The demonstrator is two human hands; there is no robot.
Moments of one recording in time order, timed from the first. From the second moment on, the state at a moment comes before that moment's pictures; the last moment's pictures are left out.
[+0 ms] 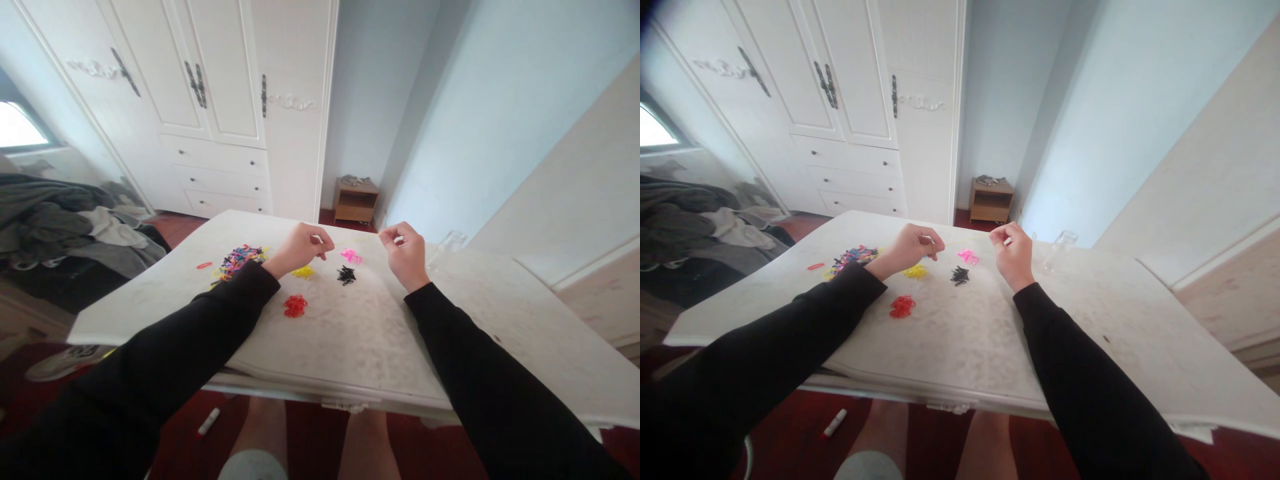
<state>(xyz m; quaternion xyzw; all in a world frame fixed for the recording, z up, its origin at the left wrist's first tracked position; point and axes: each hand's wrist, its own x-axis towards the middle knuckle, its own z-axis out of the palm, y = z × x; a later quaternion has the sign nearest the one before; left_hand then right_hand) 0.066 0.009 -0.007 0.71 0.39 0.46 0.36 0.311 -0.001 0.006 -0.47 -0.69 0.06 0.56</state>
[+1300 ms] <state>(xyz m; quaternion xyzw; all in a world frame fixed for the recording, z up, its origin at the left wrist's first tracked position) 0.010 0.014 0.009 0.81 0.40 0.39 0.18 0.304 -0.001 -0.012 -0.42 -0.77 0.08 0.47</state>
